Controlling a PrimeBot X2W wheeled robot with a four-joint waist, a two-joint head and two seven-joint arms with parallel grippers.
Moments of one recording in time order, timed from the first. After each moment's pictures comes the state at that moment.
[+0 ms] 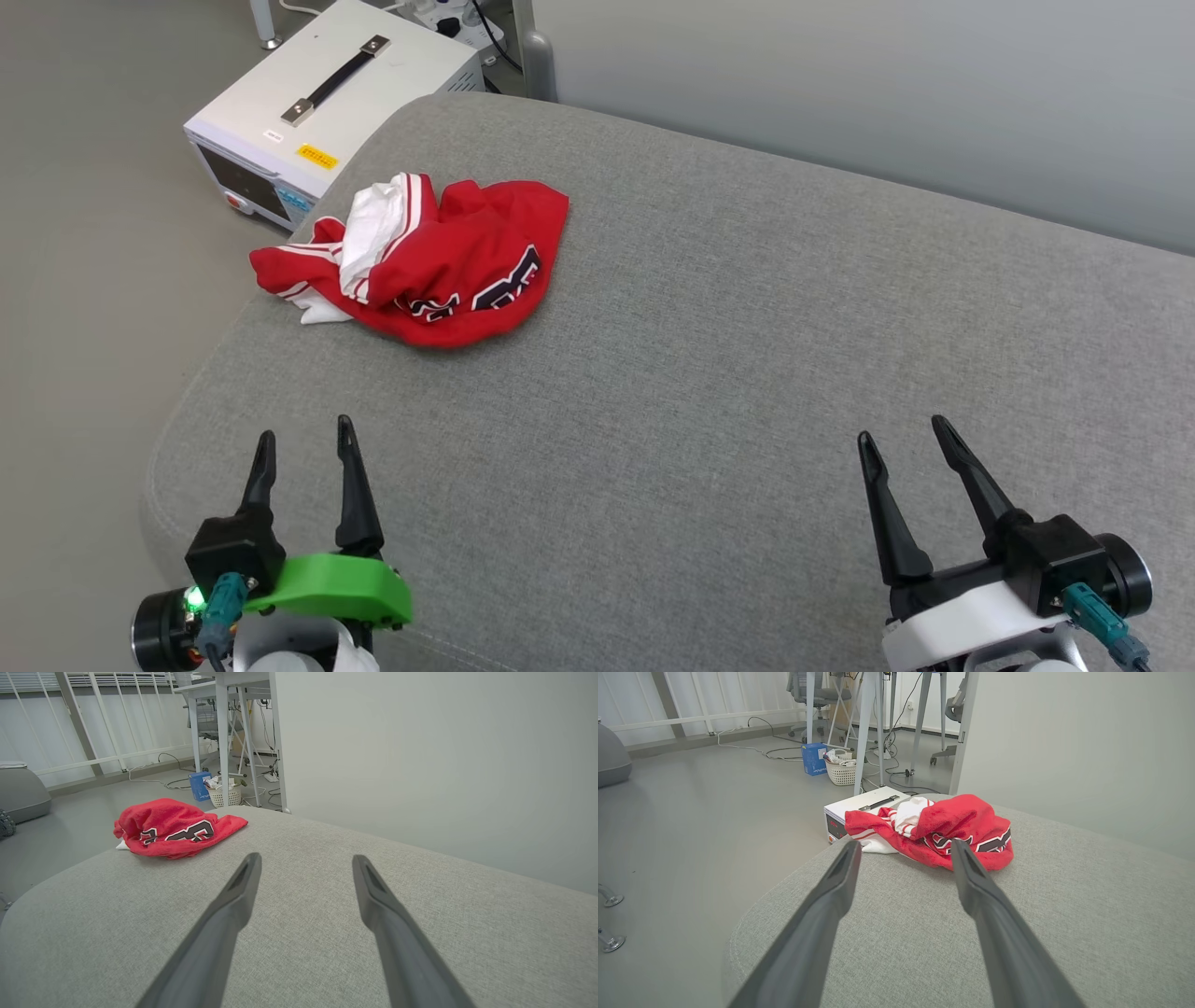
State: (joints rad) left arm -0.01 0.05 -0.01 0.10 -0.18 0.09 -0.26; right arm 0.06 -0.05 0.10 -0.02 0.07 0.13 -0.25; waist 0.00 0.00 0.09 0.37
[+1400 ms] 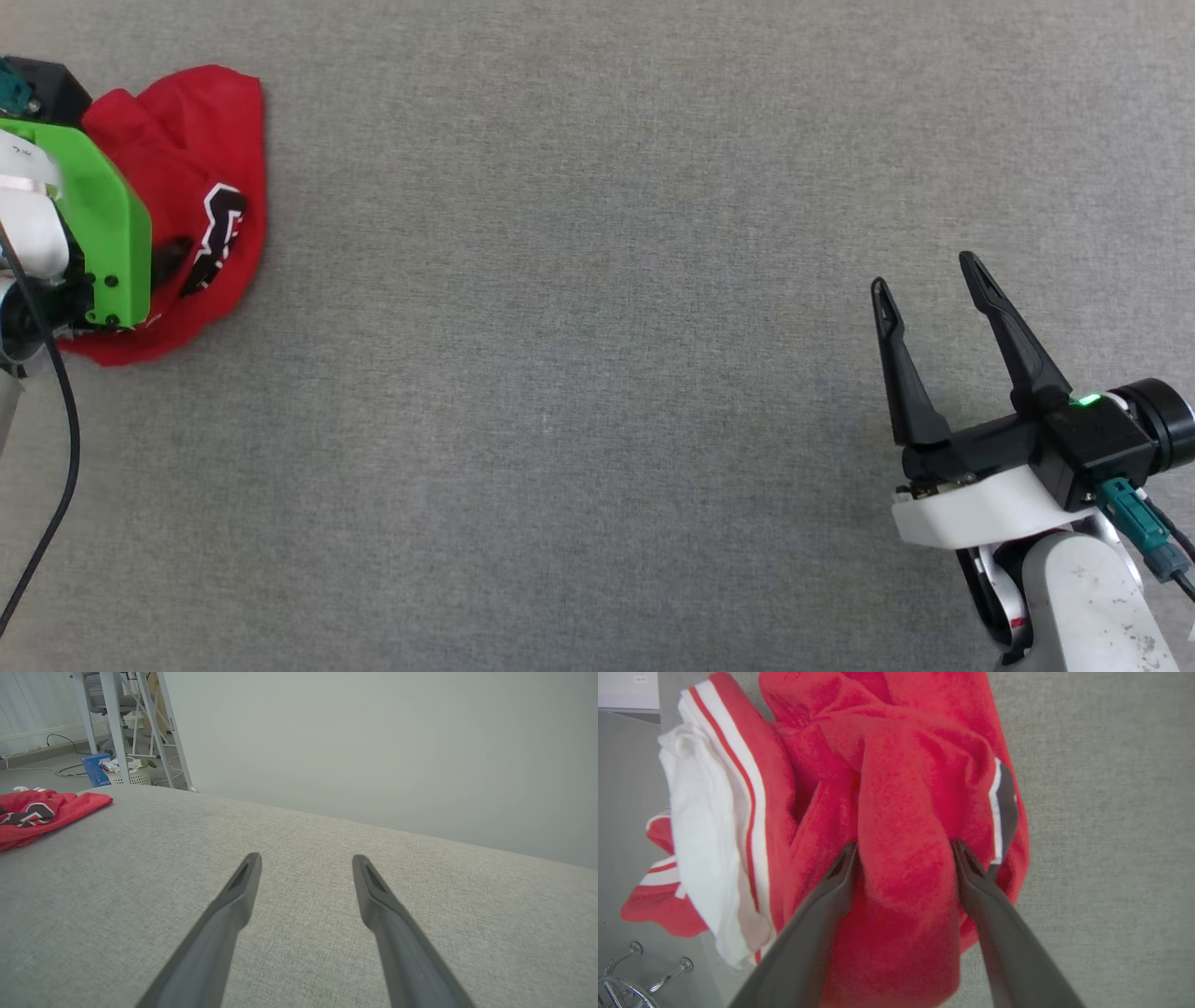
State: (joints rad) left arm -0.89 0.72 -0.51 0.51 -0.78 -0.13 0.78; right arm -0.14 -0.07 0.11 -0.11 0.00 0.13 -0.25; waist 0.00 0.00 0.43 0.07
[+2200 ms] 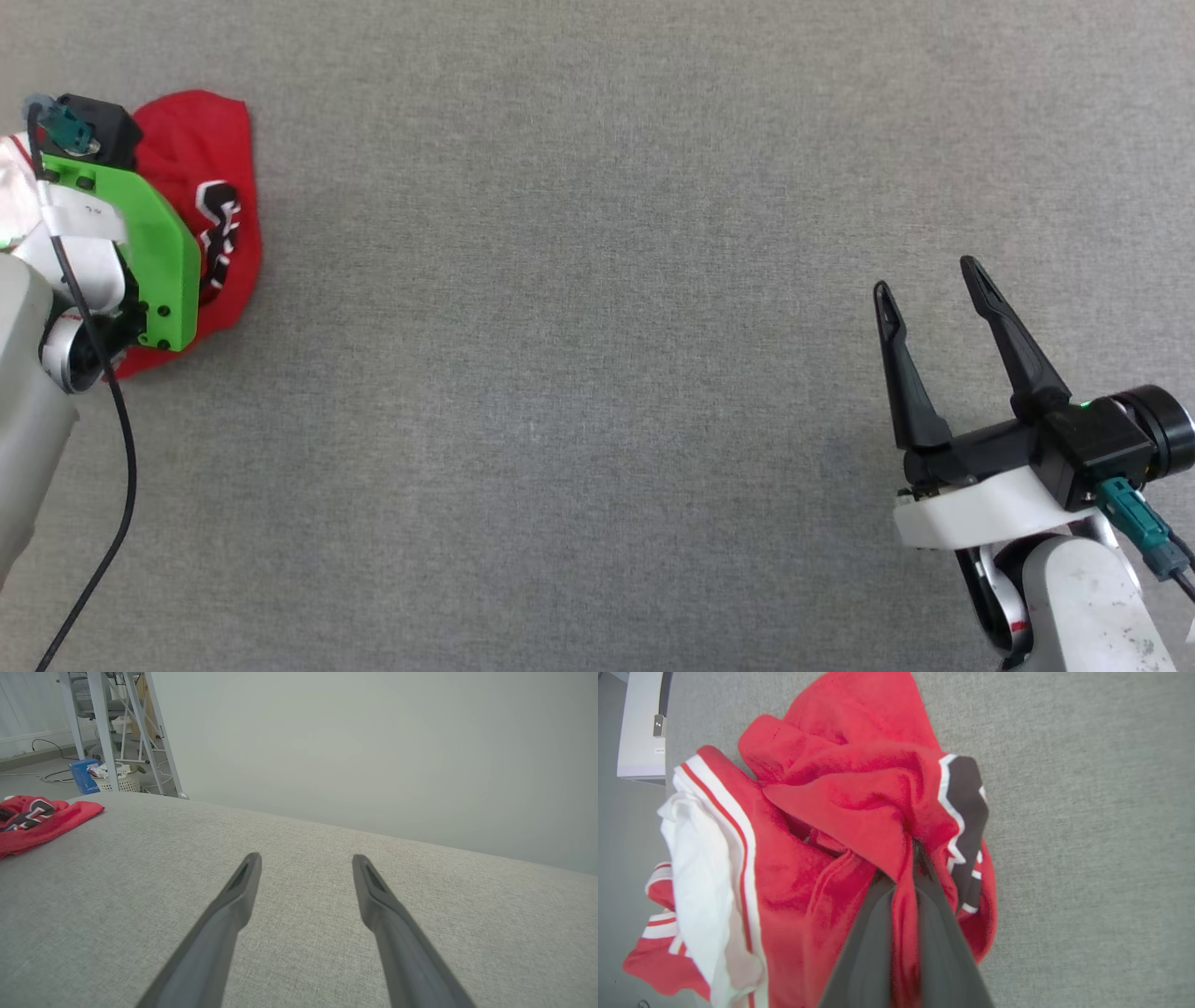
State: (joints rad) left arm -0.90 0.69 -0.66 0.63 -0.77 -0.13 0.54; right arm -0.15 -0.07 0.10 -0.10 0.01 0.13 -0.25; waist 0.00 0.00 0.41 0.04
